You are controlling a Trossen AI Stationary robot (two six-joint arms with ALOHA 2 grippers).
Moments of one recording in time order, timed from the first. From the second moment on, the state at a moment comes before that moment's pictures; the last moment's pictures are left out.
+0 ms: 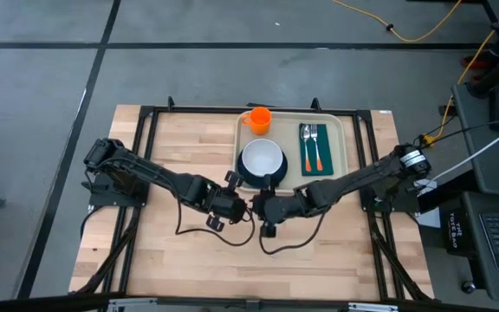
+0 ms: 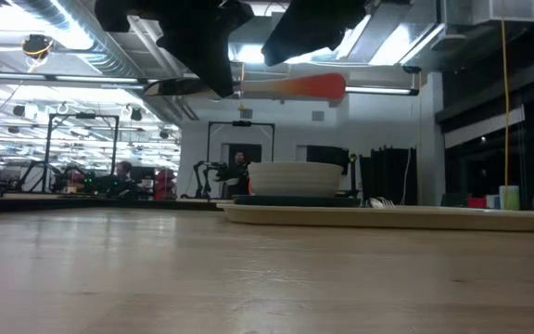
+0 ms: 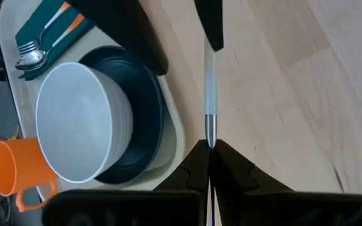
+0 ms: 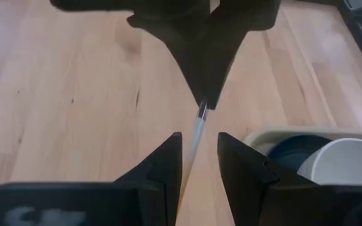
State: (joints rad) left arm -0.31 1.70 1.39 -0.84 -0.41 0.23; right arm 0.33 1.73 1.32 -0.35 0.41 0.15
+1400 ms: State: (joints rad) left arm -0.31 1.70 1.39 -0.83 -0.42 0.26; right arm 0.31 1.80 1.32 -0.27 0.37 0.07
